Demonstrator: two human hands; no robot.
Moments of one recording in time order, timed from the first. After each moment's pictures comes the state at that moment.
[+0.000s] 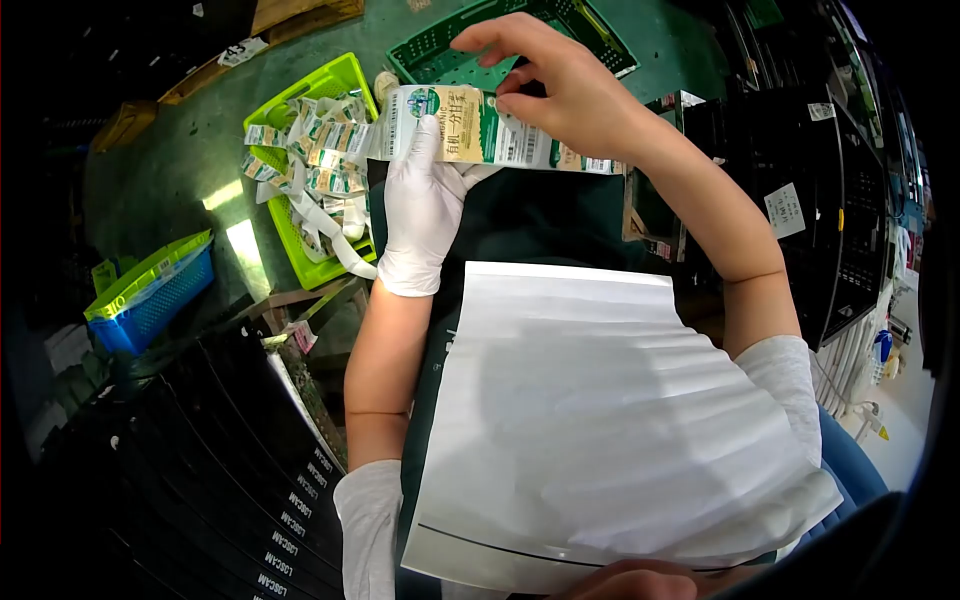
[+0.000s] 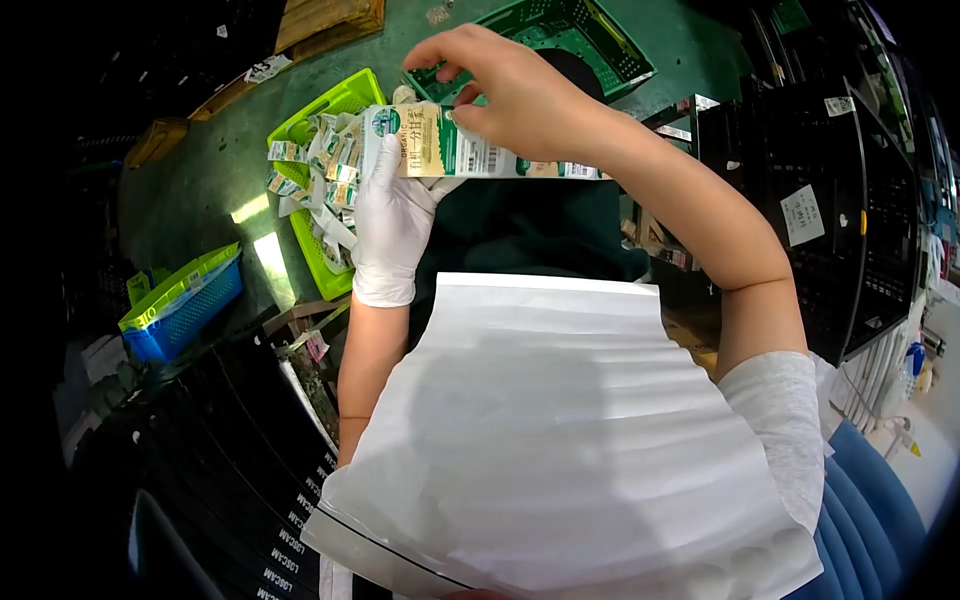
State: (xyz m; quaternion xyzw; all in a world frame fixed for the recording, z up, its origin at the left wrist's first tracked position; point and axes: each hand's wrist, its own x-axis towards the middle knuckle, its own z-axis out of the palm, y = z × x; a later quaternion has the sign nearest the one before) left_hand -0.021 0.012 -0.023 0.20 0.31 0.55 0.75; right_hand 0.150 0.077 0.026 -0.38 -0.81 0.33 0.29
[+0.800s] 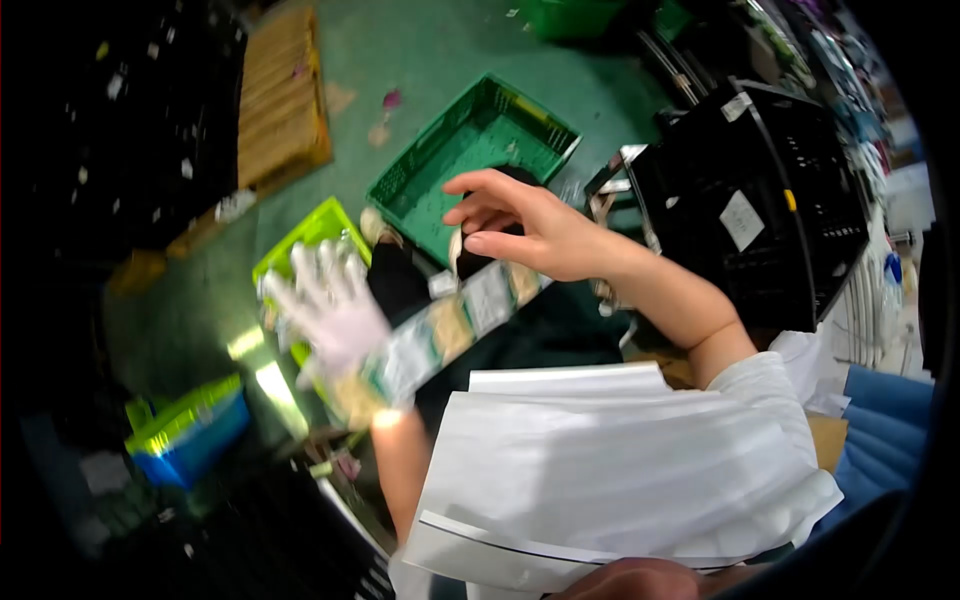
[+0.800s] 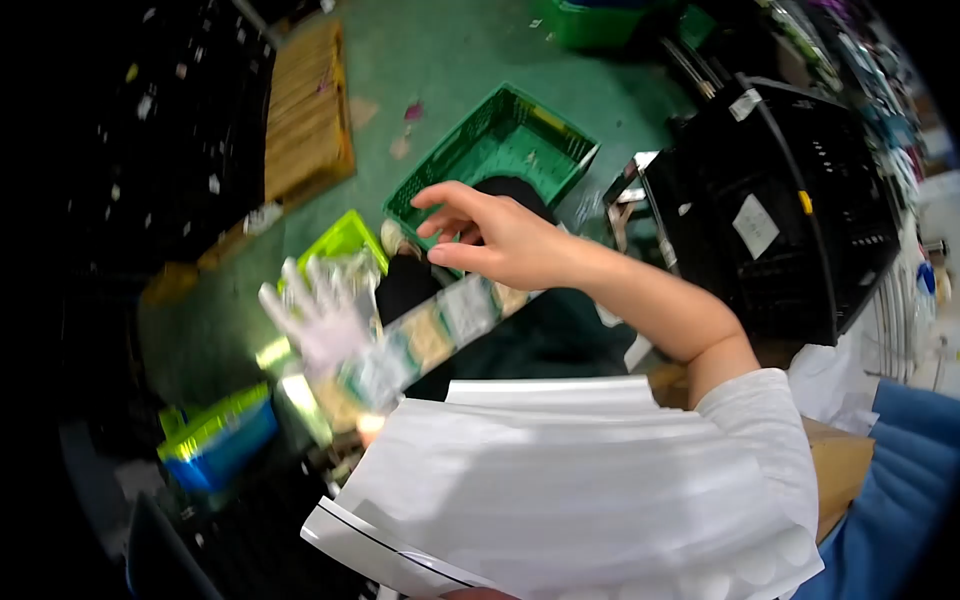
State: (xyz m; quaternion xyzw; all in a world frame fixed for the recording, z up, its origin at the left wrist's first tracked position) left_hand -0.054 0.043 -0.015 0.33 0.16 0.77 0.53; right_hand 0.181 0.055 0.045 -0.40 -0.65 0.52 0.37
